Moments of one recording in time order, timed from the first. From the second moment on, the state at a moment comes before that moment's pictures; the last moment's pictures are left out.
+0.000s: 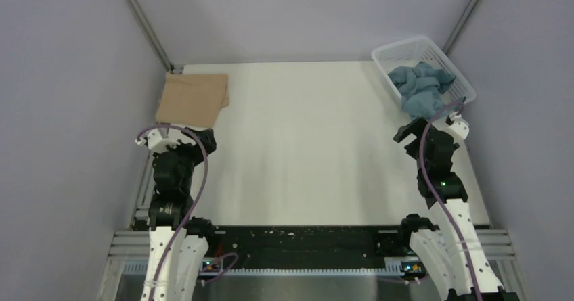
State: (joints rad) left arm 0.02 0.44 0.54 -0.27 -0.09 -0.63; right arm 0.04 0.63 0.57 -0.33 0.30 0.60
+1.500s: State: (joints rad) left arm 0.02 0.62 0.54 -0.26 -0.09 -0.63; right arm -0.13 2.16 1.99 -0.65 0.22 0.35
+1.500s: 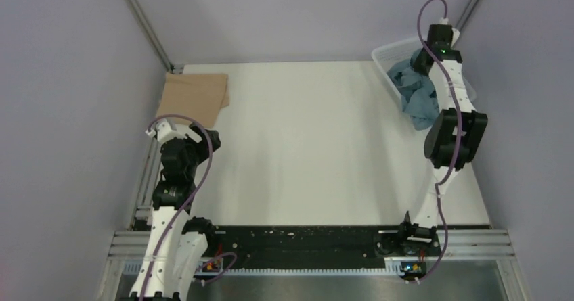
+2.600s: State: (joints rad) left arm 0.02 0.56 0.56 -0.31 -0.08 -0.65; right arm 0.40 1.32 1.64 -0.08 -0.43 0.37
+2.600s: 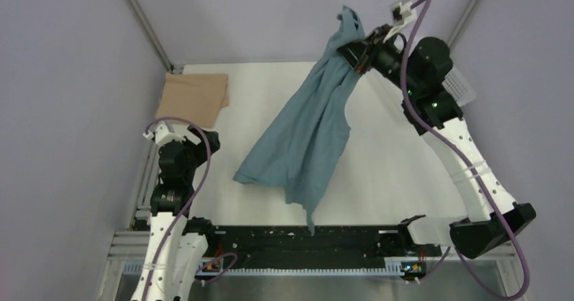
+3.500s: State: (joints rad) left arm 0.00 0.67 0.40 -0.47 0.08 -0.77; right arm 0.95 1.31 0.94 -0.39 0.40 0.41
